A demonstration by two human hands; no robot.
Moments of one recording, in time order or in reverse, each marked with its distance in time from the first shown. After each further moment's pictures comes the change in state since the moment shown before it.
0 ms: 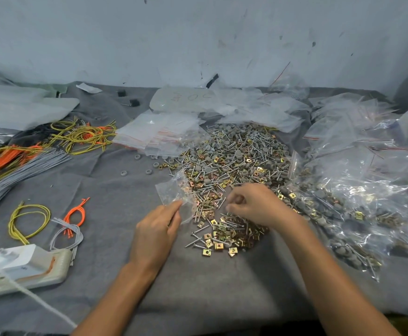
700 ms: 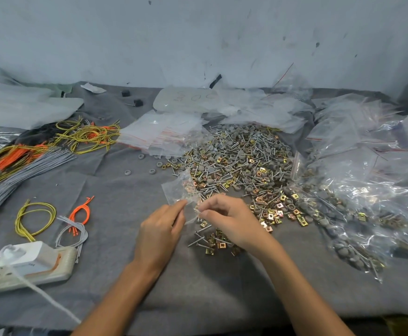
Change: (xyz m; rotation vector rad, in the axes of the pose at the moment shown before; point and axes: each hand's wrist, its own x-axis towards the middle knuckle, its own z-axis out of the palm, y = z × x) left_hand -0.001 0.001 -0.001 -0.045 -0.015 -0.006; right_hand -0.022 -0.052 0.046 0.798 0.126 -0.093
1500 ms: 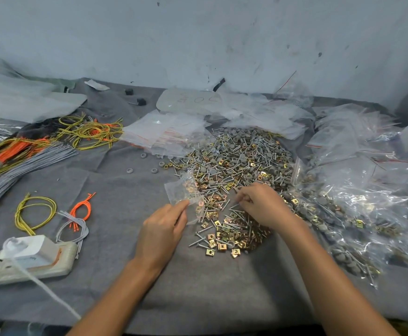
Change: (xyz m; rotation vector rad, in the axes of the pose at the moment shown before) left_hand -0.002 -0.004 0.002 -0.008 0.012 0.018; right_hand 0.032 0.015 -0.071 -0.953 0.023 0.111
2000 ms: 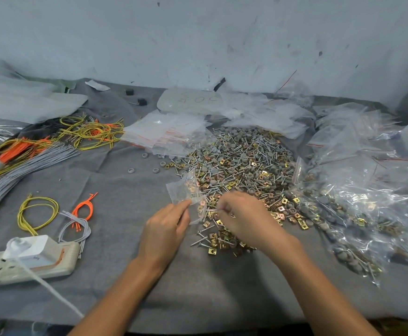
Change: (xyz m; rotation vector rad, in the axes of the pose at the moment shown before) left_hand 0.000 0.000 0.002 -0.020 0.034 0.015; right_hand -0.035 -0.052 0.009 0.109 0.068 -0.211
